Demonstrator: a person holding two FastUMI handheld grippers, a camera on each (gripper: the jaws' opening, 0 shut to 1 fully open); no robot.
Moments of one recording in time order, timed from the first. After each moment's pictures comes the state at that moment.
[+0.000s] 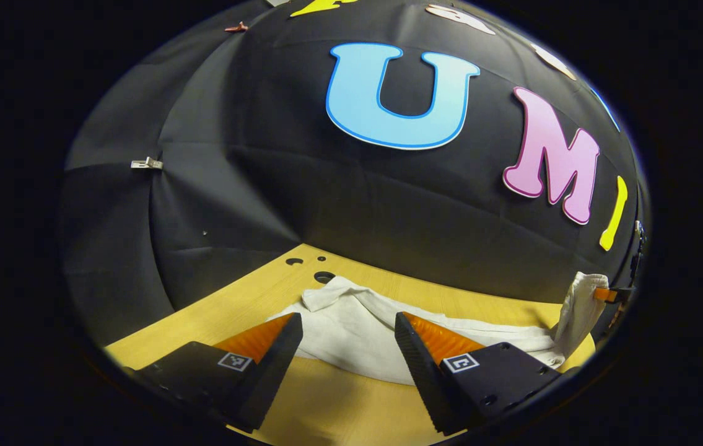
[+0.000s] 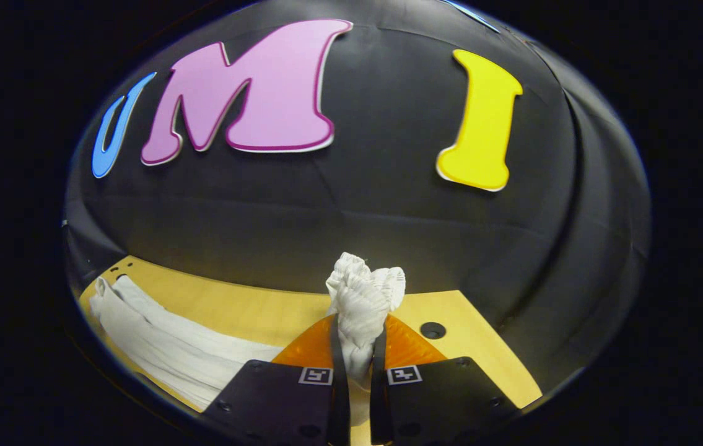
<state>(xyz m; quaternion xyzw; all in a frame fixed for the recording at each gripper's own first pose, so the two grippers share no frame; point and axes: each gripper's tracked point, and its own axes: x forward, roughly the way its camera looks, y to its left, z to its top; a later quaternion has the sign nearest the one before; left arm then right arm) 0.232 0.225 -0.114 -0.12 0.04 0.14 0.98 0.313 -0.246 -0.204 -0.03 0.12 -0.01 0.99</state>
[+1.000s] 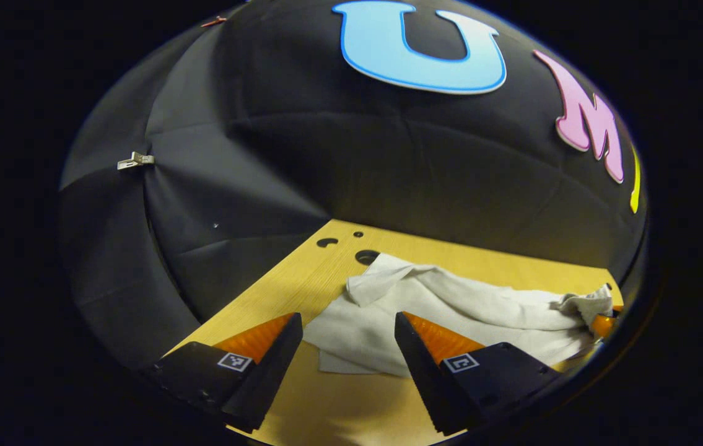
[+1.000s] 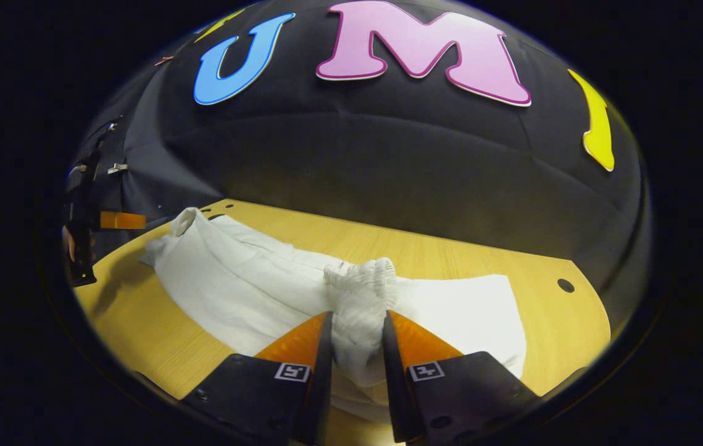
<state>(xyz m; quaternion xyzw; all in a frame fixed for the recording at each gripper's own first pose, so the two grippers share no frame) 0.294 0.308 -0.184 -0.06 0.14 0.19 0.97 0.304 -0.227 -0.231 -0.07 0.20 0.16 0.97</state>
